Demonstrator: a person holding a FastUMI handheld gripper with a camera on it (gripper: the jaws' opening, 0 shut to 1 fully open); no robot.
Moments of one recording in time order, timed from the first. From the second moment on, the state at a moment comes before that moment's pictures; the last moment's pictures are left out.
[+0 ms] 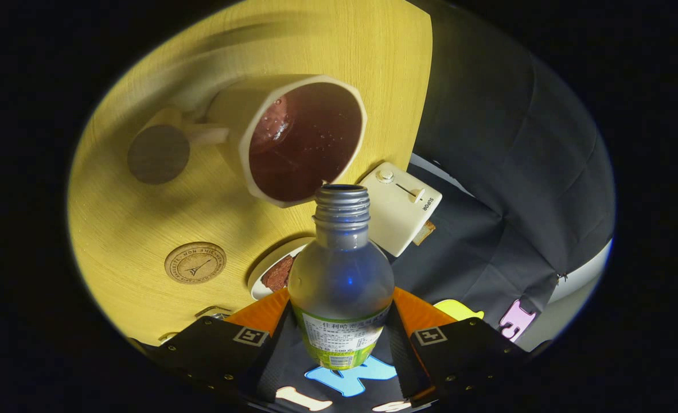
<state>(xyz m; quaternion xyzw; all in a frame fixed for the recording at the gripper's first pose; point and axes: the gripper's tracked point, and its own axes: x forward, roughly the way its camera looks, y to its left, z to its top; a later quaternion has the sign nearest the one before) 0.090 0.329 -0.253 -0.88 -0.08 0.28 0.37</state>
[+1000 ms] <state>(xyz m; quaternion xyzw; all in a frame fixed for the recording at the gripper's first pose) 0.081 0.321 -0.268 -0.85 -0.05 0.30 0.43</state>
